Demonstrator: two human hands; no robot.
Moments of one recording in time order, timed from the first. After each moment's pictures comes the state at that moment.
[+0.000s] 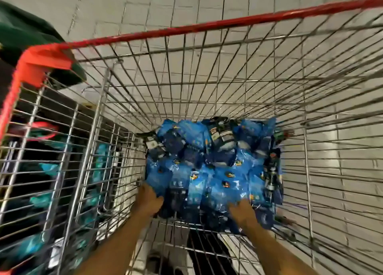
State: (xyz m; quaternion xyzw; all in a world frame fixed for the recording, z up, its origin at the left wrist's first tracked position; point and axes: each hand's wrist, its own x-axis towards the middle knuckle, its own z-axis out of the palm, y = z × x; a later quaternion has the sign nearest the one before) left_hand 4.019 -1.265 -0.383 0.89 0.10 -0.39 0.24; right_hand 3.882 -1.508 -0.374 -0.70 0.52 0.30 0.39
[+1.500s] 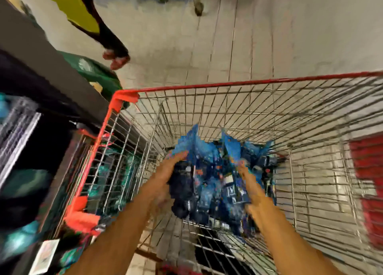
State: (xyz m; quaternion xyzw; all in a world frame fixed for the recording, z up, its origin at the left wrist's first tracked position) left_hand 4.045 -1.309 -0.137 0.59 0.25 -0.40 0.66; right_hand 3.939 -1.505 -0.176 -0.48 0.43 0.10 0.76
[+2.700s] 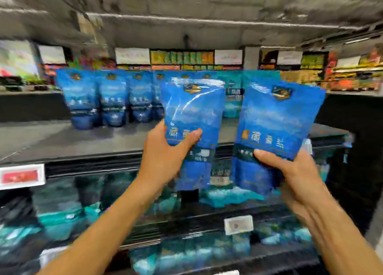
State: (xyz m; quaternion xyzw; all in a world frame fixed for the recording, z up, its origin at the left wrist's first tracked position) left_hand 3.801 -0.897 0.388 0.74 0.11 0.54 0.39; right_hand 3.969 -1.061 0.354 -0.49 -0.36 0.14 0.78
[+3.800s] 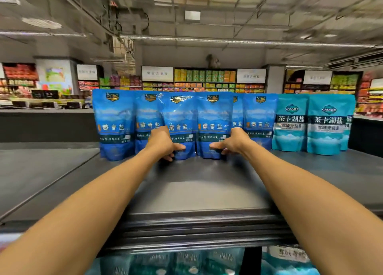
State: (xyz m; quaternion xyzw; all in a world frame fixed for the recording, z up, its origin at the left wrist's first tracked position) left_hand 3.839 -0.583 0.437 0.80 0.43 0.31 0.28; right_hand 4.023 -0.700 0.444 -0.78 -0.40 0.14 0.46
